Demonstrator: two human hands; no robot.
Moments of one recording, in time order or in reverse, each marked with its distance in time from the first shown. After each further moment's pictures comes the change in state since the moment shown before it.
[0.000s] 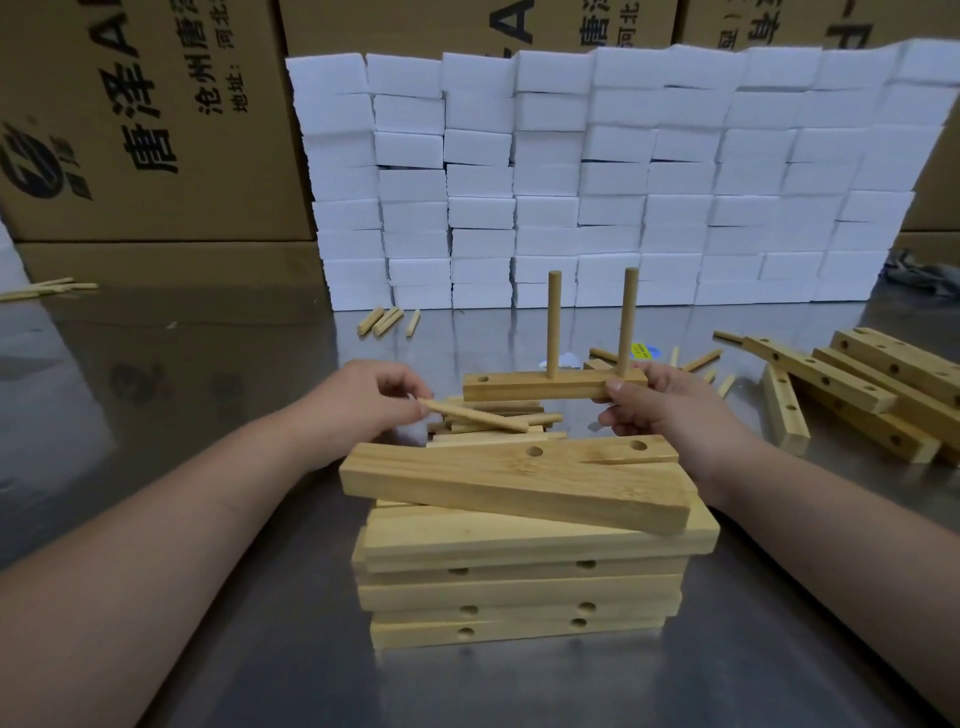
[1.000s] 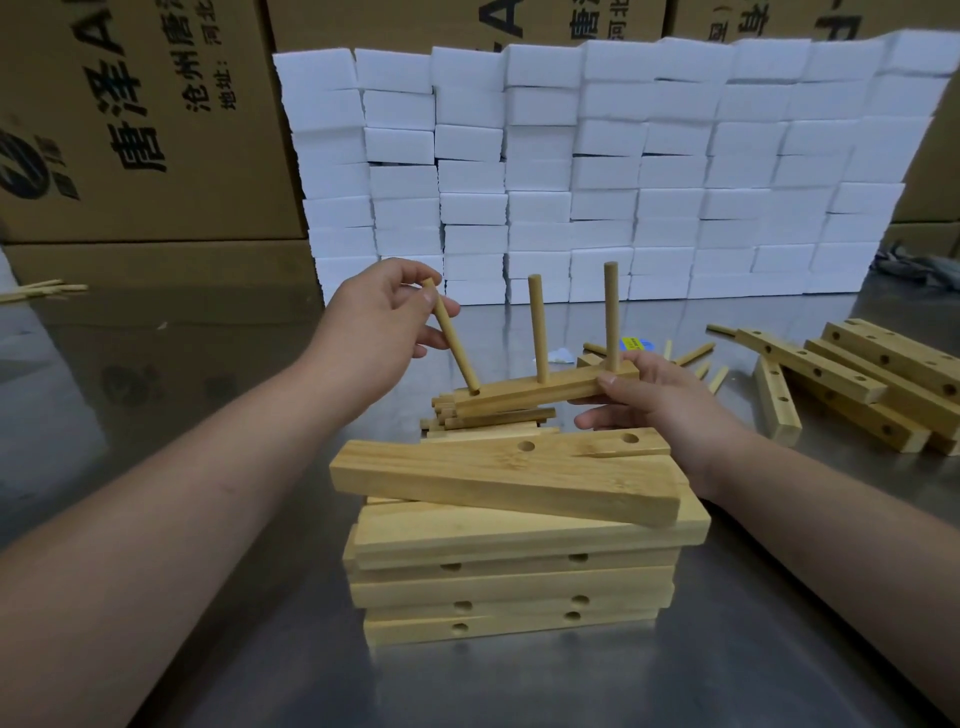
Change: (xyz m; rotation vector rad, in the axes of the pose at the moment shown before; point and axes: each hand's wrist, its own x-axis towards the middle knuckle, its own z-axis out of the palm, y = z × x) left_hand 0.007 0.058 0.003 -0.310 0.330 0.207; right_hand 0.000 -0.001 0.000 0.067 -0.074 0.040
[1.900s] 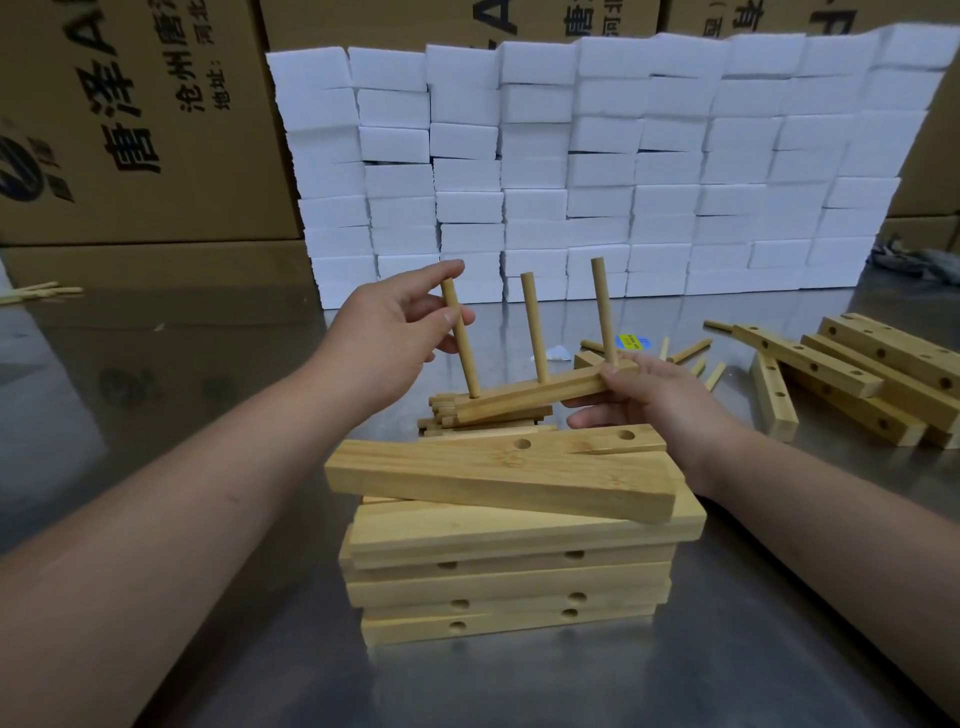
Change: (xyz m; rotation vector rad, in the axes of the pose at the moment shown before) left_hand -0.009 0.004 0.004 0.055 -0.113 0.058; right_hand -0.003 -0.005 0.003 0.075 0.021 0.051
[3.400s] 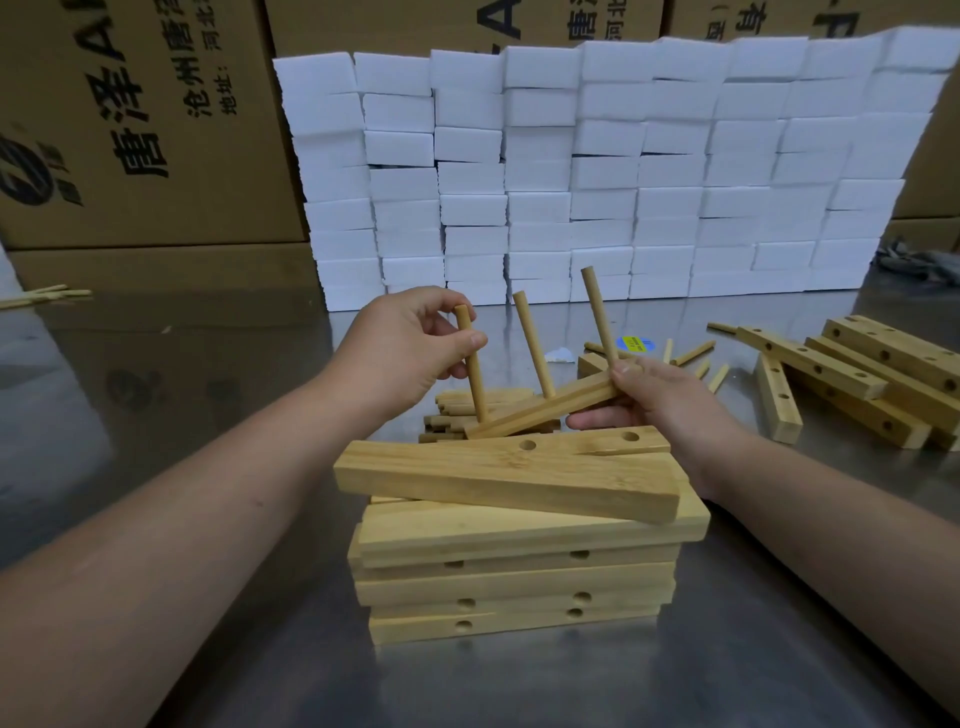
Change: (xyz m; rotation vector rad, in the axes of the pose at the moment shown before) left_hand -0.002 0.001 0.006 -0.005 -0.032 -0.034; right_hand -0.005 -0.002 0.006 0.074 -0.016 0.004
